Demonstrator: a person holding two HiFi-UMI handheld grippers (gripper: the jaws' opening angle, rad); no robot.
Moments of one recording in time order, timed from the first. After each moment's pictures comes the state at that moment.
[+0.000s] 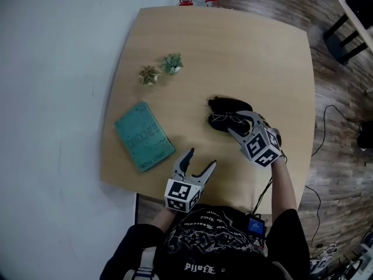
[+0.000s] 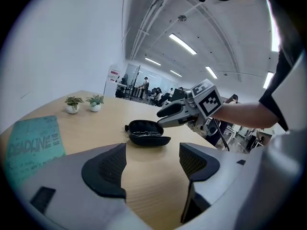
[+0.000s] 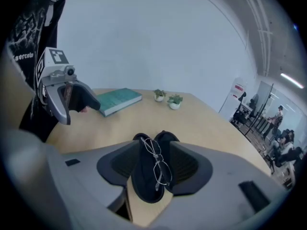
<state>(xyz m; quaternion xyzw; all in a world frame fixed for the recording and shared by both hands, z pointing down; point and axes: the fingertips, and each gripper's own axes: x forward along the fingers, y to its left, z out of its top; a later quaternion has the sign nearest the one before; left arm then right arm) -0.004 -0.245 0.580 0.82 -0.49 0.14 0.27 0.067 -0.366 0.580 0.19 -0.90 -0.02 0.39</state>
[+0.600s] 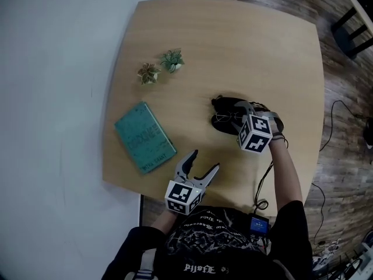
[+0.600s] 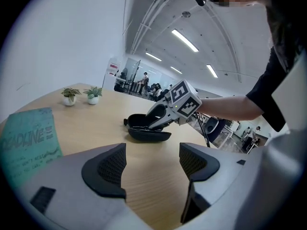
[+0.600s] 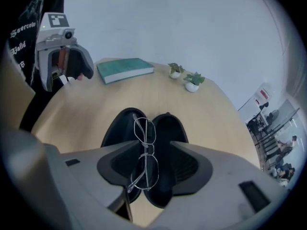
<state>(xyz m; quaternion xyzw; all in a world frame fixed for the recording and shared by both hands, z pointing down) 0.001 -0.252 0.599 0.82 -0.47 0.15 0.30 0.061 -0.399 0.653 0.08 -0.84 -0.07 0.53</state>
